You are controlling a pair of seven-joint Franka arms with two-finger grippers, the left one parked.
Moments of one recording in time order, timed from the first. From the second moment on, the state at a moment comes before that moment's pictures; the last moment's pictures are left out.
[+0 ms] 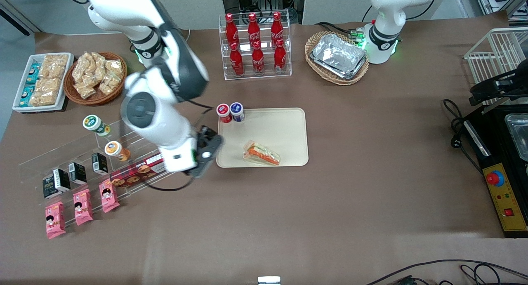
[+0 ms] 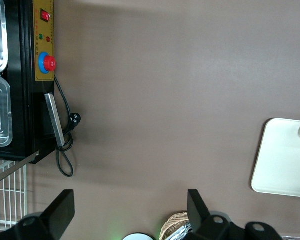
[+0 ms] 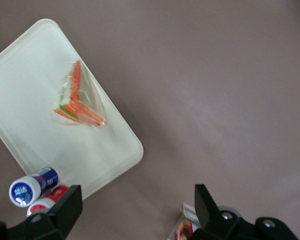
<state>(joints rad) 0.79 0.41 -0.43 -1.51 0.30 1.89 -0.62</state>
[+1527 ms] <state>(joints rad) 0.23 0.24 -0.36 -1.48 0.15 1.66 -0.57</state>
